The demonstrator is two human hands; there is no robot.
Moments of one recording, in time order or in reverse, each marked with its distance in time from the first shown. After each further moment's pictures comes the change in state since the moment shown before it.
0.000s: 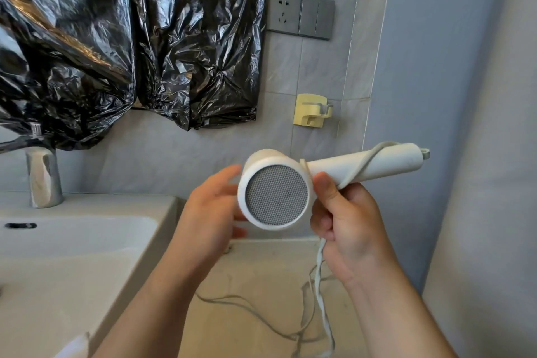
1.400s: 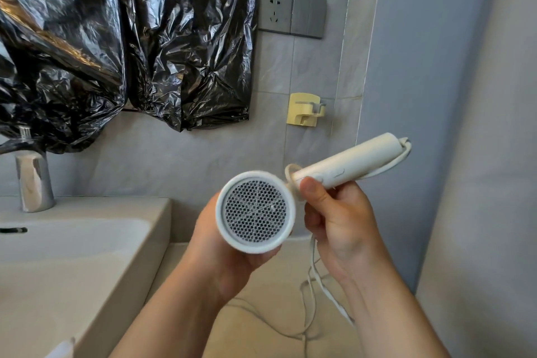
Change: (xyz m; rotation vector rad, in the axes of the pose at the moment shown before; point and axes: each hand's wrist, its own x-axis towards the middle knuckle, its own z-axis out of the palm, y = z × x) left_hand -0.010 0.000 0.034 -0.771 -0.122 -0.280; right_hand 0.000 -0.005 -0.006 -0.050 -0.028 0.003
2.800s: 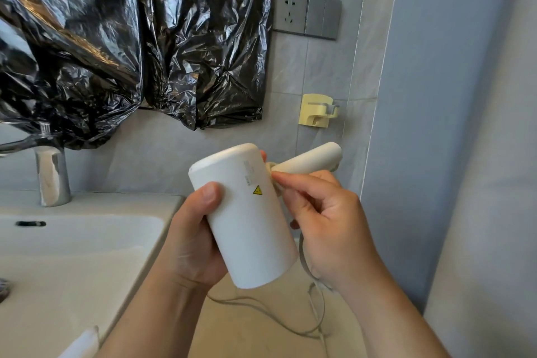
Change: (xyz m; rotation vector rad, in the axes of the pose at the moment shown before) left_hand 0.004 0.023 -0.046 -0.137 -0.411 0.084; right_hand -0.016 0.010 0.027 -0.581 -0.167 -0.380
